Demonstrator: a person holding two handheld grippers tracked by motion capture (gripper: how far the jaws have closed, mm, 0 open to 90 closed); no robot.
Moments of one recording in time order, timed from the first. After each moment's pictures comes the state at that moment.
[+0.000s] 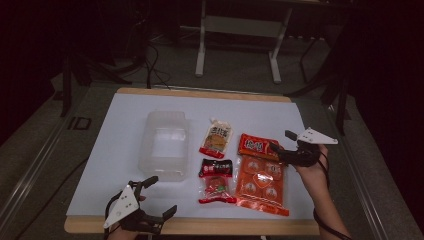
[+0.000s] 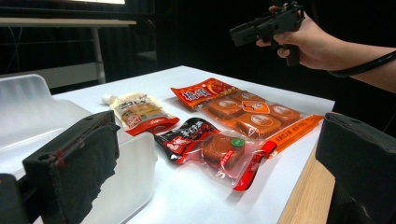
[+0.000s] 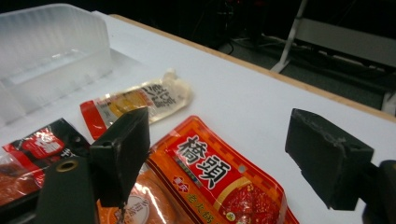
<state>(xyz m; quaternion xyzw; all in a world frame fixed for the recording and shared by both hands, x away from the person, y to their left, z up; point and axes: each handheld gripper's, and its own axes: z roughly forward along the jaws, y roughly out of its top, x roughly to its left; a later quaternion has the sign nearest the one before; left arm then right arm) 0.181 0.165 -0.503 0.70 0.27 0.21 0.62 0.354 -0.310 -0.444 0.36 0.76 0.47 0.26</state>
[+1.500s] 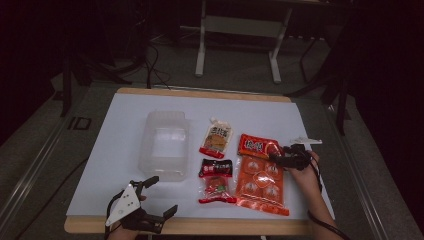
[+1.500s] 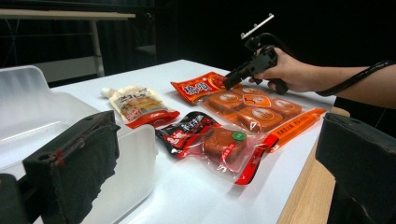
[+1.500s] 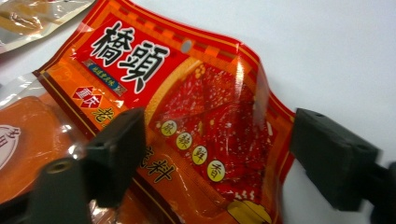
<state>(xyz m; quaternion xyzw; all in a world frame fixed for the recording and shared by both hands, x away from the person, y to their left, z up) 0.185 0.164 -0.506 0.71 0.27 0.21 0.62 0.401 -0.341 -0.538 0.47 0.78 0.39 0.15</state>
